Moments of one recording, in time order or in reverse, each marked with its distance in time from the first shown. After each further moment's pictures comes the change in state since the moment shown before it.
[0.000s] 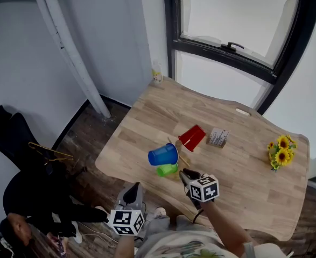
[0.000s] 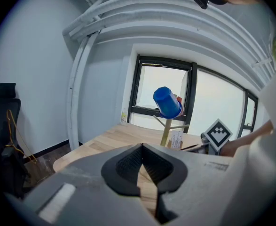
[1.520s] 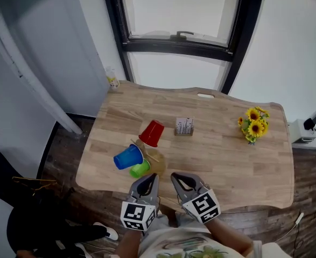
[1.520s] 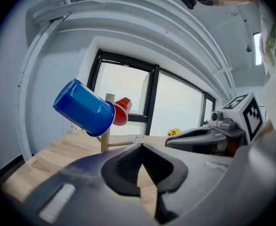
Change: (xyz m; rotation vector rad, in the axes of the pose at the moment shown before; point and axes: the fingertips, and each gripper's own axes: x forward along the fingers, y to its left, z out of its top) left arm 0.054 -0.162 0.032 0.152 -0.019 -0.466; right arm -0.145 0.049 0.056 -0.268 -0.308 -0.199
